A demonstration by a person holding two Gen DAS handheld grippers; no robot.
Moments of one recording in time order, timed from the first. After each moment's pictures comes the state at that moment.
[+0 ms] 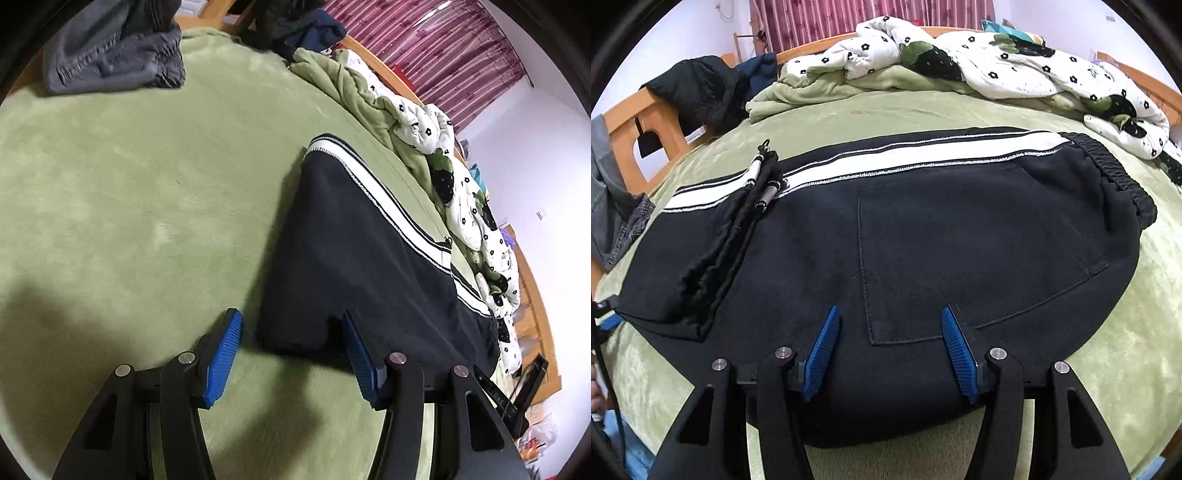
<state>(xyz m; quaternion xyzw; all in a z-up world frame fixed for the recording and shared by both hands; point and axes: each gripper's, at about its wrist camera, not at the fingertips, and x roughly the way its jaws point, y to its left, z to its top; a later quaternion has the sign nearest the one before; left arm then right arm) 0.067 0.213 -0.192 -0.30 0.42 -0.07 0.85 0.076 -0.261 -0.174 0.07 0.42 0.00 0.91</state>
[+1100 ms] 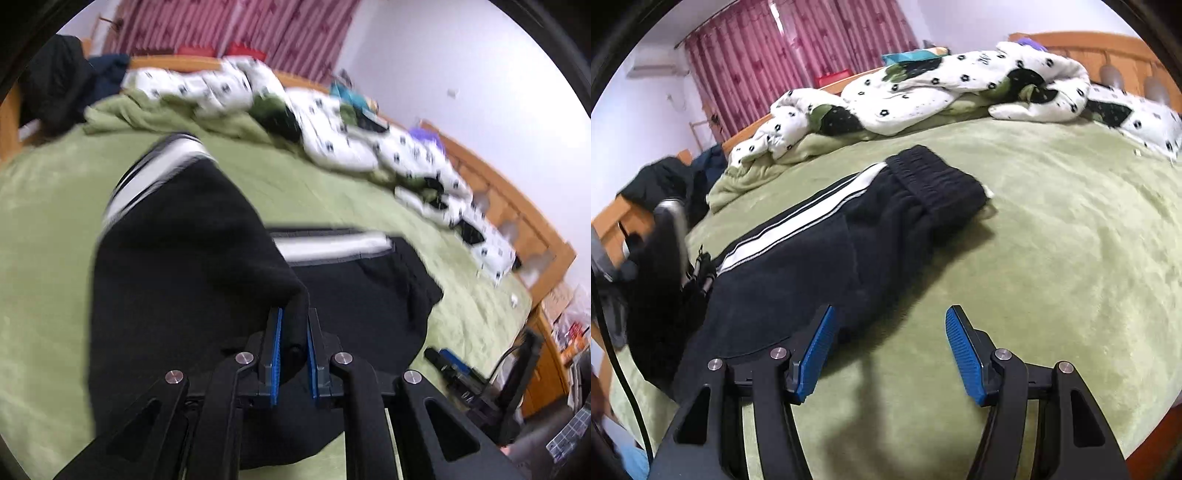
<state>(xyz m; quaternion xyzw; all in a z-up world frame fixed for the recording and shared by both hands) 0.093 -0.132 -0.090 -0.08 0.39 -0.21 0.89 0.020 -0.443 -0.172 0.20 0.32 -0.06 0.92</state>
